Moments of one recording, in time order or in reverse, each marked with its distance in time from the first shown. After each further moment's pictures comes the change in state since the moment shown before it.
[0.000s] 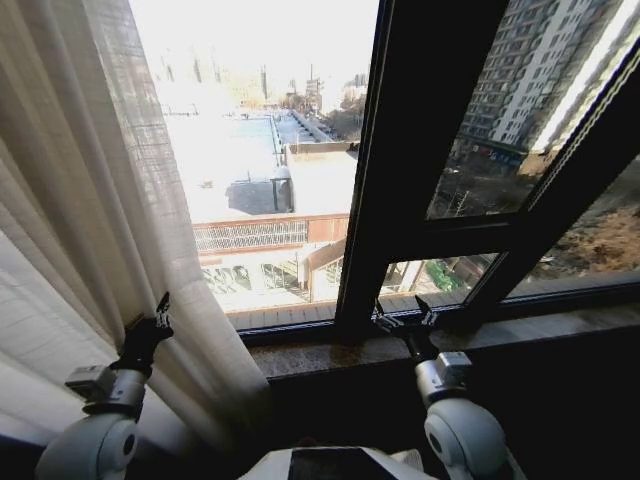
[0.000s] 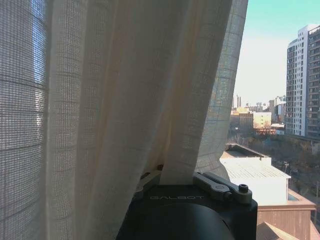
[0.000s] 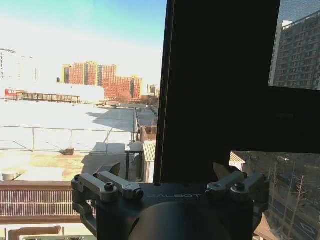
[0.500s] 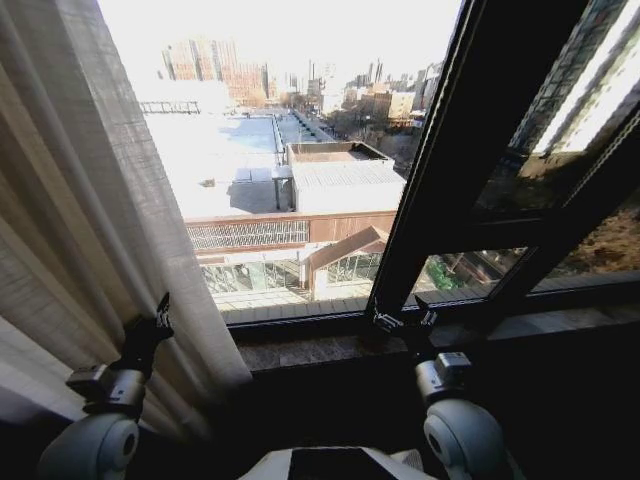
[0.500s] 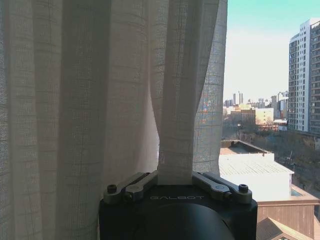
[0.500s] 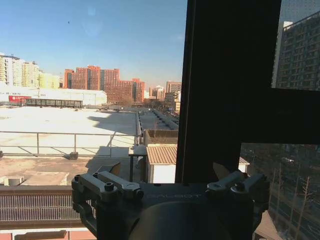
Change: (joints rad) left arm -0.001 0.011 -0.005 0.006 -0.005 0.001 0.000; right arm 0.006 0.005 -0.009 -0.010 -0.004 0.021 0.001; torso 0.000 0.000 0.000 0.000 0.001
